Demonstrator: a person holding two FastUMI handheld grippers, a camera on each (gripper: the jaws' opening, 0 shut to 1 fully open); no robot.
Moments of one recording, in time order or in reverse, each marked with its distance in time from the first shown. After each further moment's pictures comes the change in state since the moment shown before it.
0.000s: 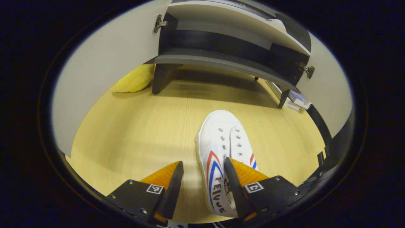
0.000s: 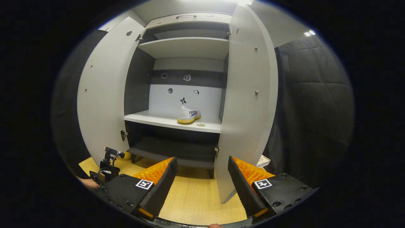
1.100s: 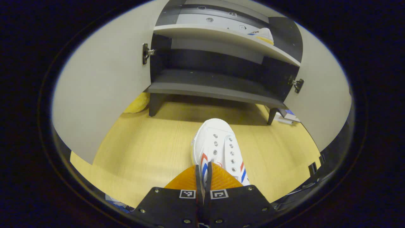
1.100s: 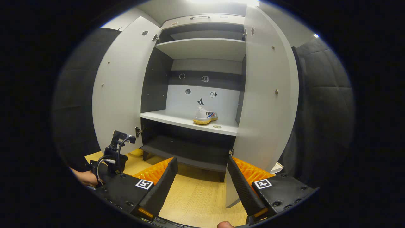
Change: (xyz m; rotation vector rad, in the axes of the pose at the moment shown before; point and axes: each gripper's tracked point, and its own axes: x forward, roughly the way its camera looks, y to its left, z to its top) left arm -0.049 -0.015 0.058 0.050 -0.172 0.069; right arm 0.009 0.015 -0.003 -0.060 -0.047 0.181
